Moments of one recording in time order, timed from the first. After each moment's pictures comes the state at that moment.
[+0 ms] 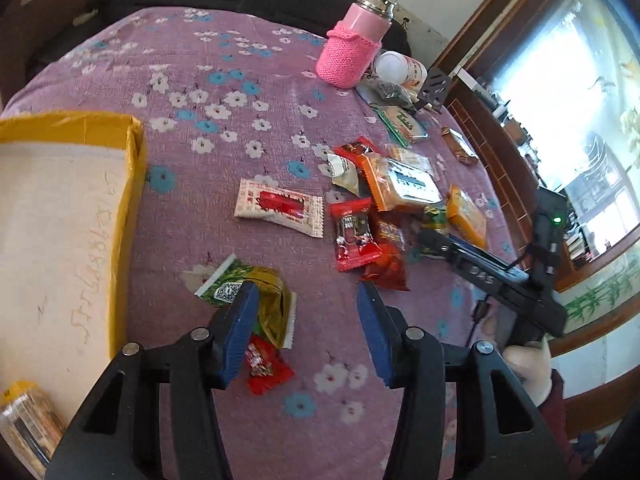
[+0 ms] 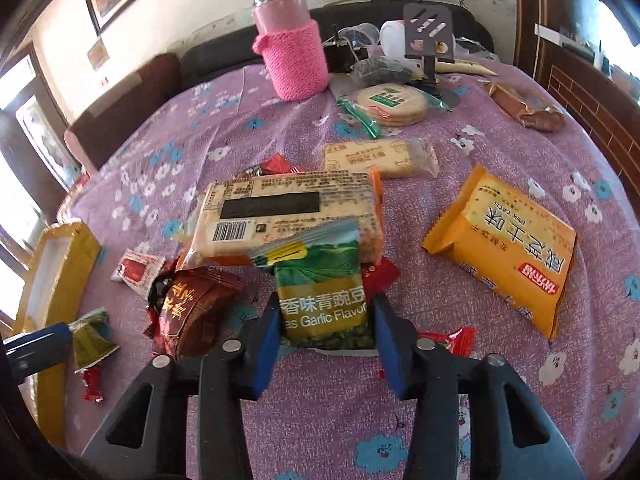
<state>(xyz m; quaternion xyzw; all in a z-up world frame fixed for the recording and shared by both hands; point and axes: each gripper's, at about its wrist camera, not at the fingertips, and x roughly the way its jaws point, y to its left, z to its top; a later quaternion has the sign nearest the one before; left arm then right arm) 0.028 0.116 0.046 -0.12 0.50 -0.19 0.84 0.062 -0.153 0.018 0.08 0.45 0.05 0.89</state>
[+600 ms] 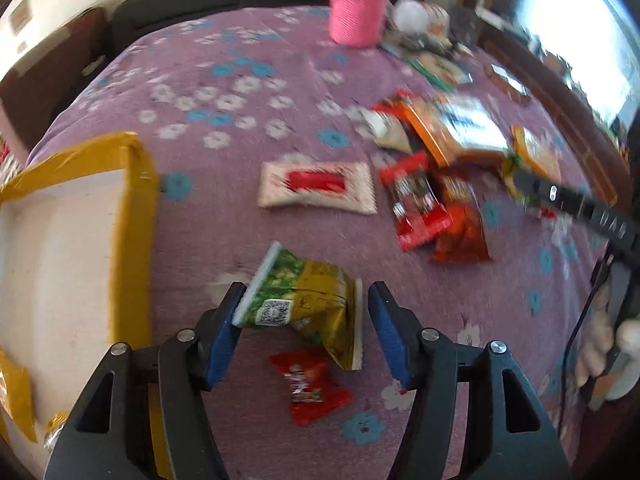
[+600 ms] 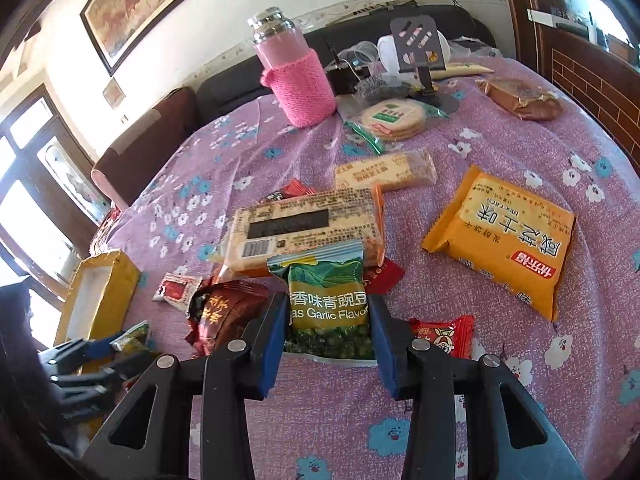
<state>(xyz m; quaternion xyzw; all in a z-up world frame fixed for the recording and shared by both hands) 0.040 0.084 0.011 0.05 0.51 -0.11 0.85 0.042 -0.167 0.034 0.14 0.42 0.08 0.90</state>
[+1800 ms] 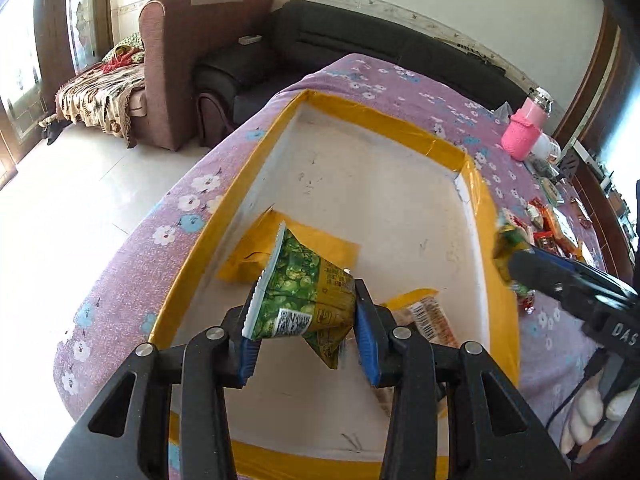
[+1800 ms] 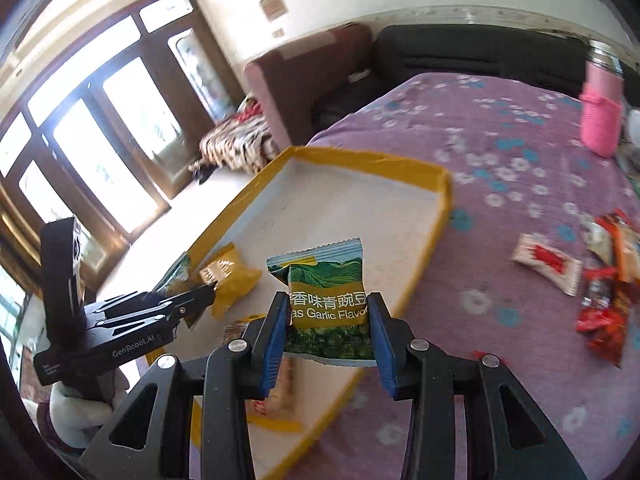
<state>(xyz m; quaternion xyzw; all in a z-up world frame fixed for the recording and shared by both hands) -0.075 0.332 0.040 -0.12 0.44 0.06 0.89 -0.015 0.134 0.070 0.00 0.43 0.33 0.84</state>
